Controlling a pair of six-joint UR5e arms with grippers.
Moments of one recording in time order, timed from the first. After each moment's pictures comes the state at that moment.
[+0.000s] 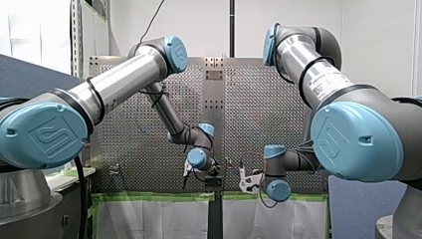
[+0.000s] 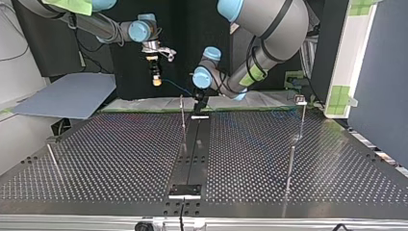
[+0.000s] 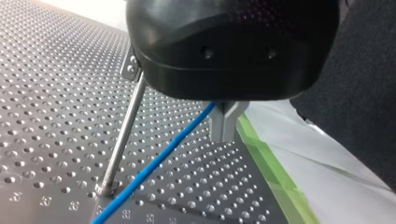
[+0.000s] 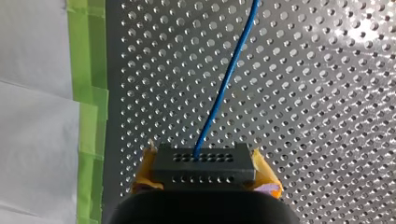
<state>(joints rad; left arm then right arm) -0.53 -2.55 -1.42 -2.71 -1.74 -1.61 2.02 -0.64 1.92 -1.18 1.58 1.47</state>
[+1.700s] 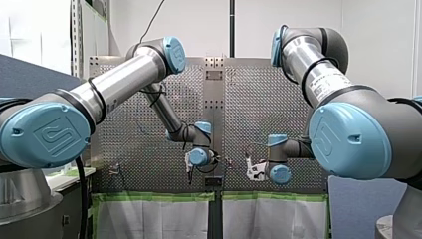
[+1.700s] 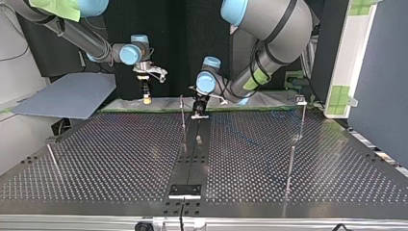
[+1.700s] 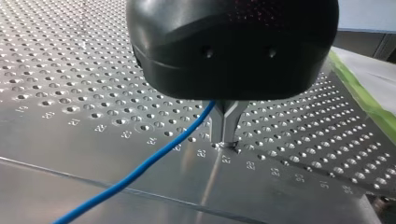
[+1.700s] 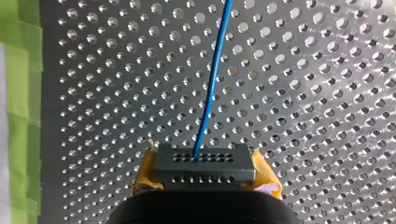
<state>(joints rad) -0.50 -2.55 -1.38 -2.52 -1.76 -1.75 1.95 -0.64 1.71 -0.96 1.57 1.38</state>
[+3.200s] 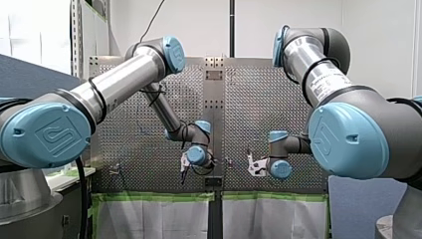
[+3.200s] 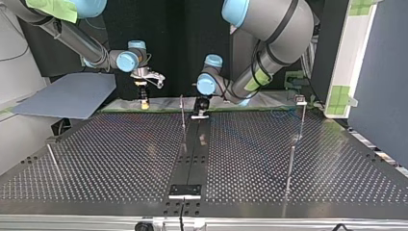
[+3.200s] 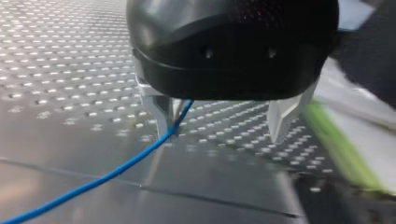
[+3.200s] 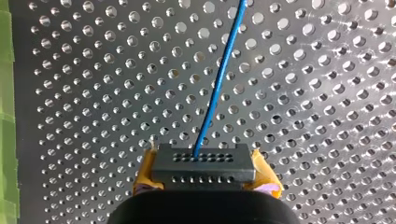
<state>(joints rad) -0.49 -2.54 -1.39 -2.68 -1.79 -1.64 1.93 -0.64 1.65 -0.90 1.56 1.37</state>
